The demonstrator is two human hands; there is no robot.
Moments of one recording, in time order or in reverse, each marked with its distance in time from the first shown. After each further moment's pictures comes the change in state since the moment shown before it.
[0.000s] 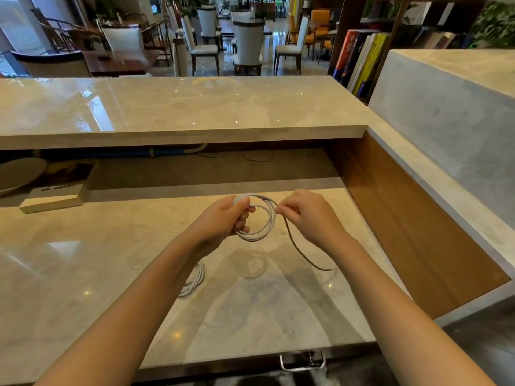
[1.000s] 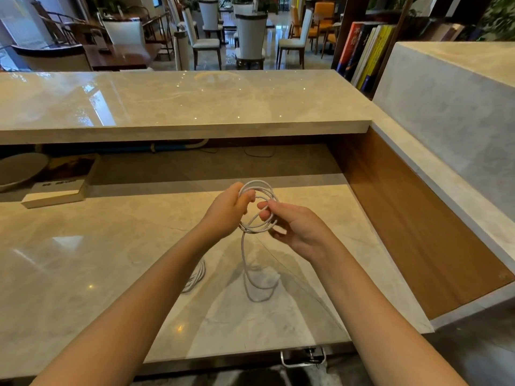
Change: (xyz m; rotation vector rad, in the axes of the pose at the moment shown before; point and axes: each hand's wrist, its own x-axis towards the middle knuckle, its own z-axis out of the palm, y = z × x) left_hand 0.017 -0.002 0.007 0.484 0.197 0.153; right_hand -0.007 -0.024 0.020 1.301 -0.183 0.585
